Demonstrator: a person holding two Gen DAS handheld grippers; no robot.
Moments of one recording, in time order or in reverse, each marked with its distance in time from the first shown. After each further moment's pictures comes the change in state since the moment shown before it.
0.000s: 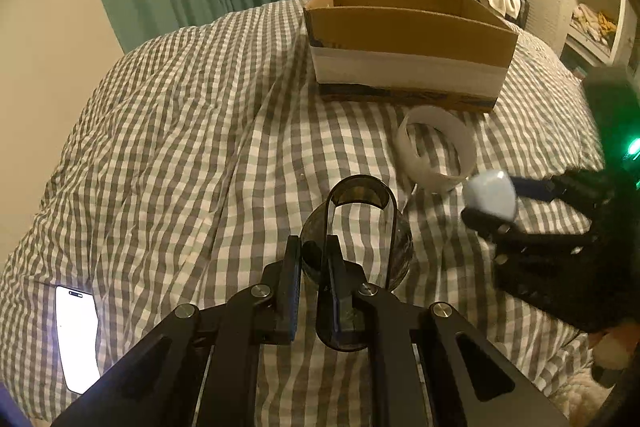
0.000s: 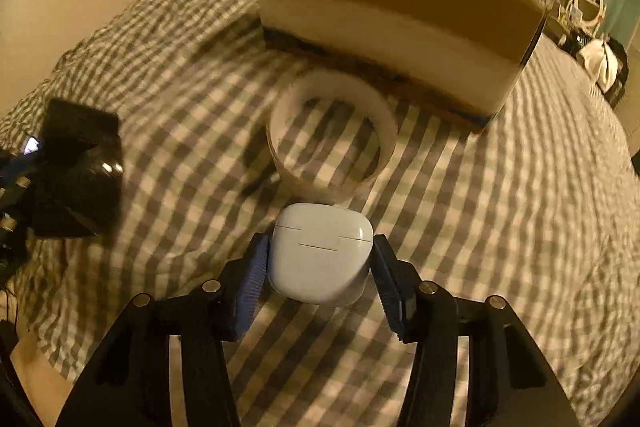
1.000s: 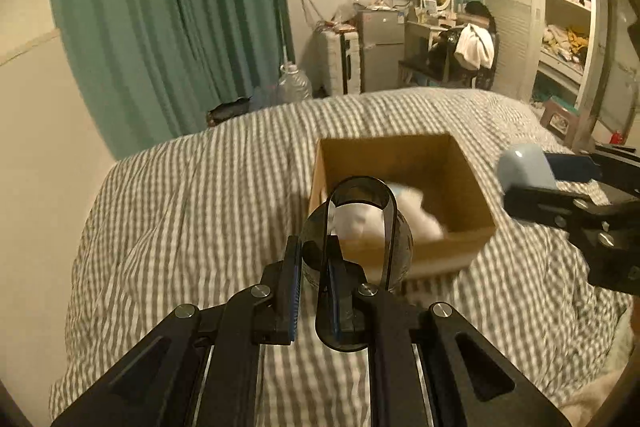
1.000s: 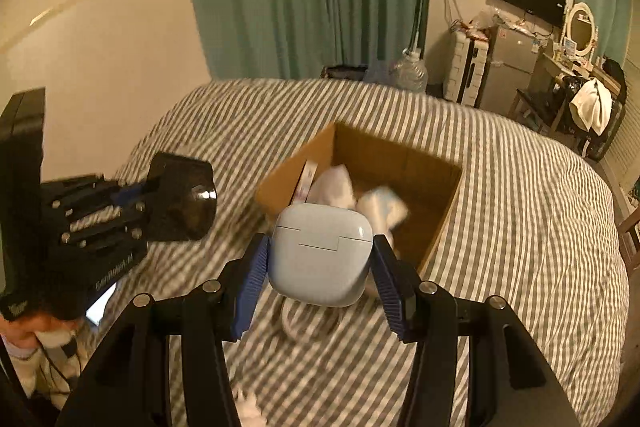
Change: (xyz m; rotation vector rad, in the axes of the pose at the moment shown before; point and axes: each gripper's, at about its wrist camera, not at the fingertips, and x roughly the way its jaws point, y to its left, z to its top) left arm -0.055 0.009 0.184 0.096 -0.189 -0.064; right arm -0.160 -0.057 0.155 0.061 -0.216 0.086
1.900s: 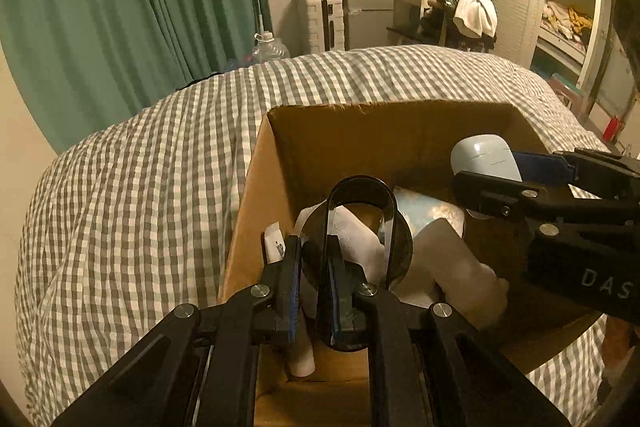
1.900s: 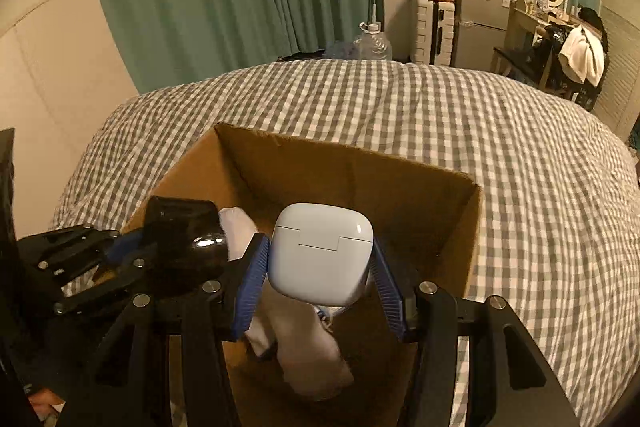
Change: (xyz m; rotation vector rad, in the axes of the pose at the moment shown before) left arm 0.183 -0.035 0.012 0.028 0.102 -0.057; right arm 0.181 -0.083 0.018 0.165 0.046 -0.052
